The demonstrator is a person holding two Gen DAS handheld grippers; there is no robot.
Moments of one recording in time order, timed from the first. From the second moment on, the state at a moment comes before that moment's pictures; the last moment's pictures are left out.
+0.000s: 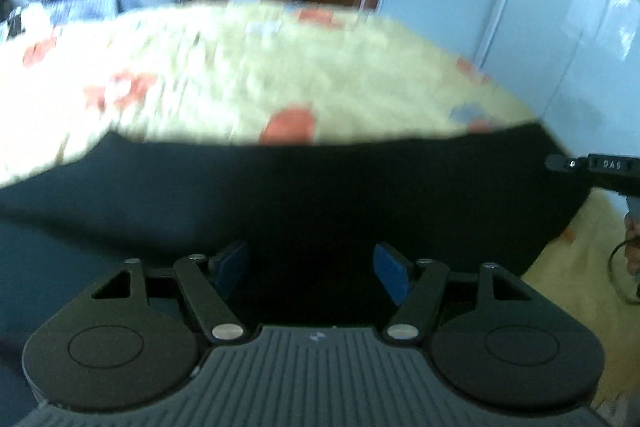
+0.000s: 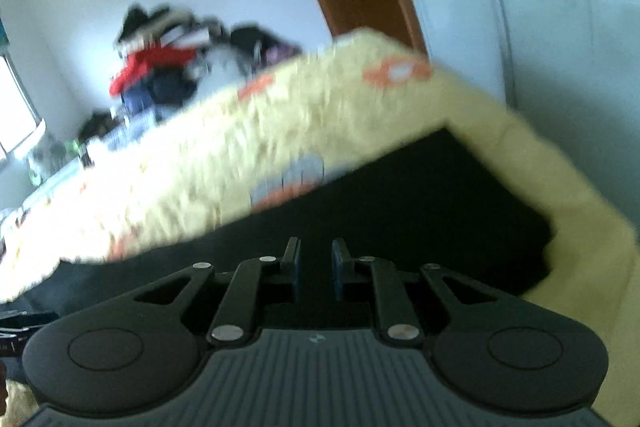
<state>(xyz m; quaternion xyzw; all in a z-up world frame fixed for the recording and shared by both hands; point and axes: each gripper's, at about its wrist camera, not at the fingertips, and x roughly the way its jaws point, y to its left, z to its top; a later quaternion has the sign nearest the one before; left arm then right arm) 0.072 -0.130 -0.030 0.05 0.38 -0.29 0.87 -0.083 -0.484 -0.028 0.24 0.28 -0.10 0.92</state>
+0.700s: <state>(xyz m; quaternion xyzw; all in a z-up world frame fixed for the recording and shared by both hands) 0.038 -0.087 -0.027 0.13 0.25 -0.19 0.94 -0.157 -0.540 -0.053 0.50 0.18 -0.16 0.83</state>
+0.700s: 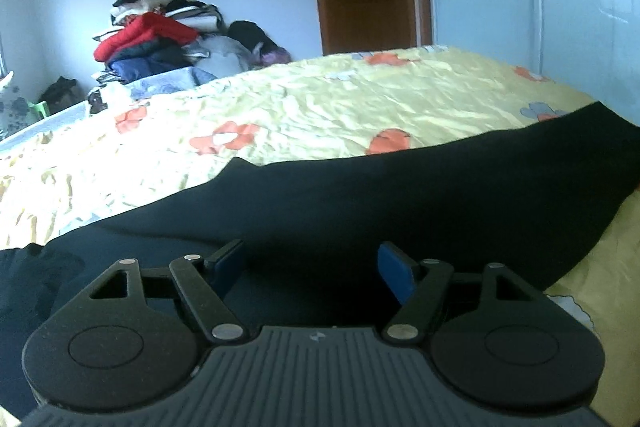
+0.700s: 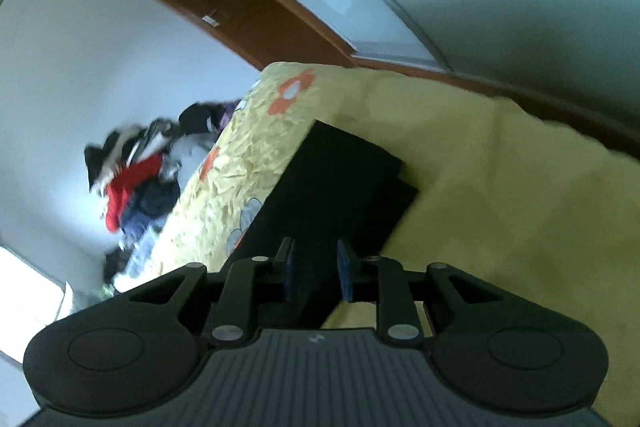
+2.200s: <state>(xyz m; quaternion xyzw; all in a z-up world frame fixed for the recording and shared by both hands) 0.022 -0.014 -0.012 0.12 0.20 -0.06 0.97 0.029 -0.244 -0.015 0.23 0.32 0.26 0.88</state>
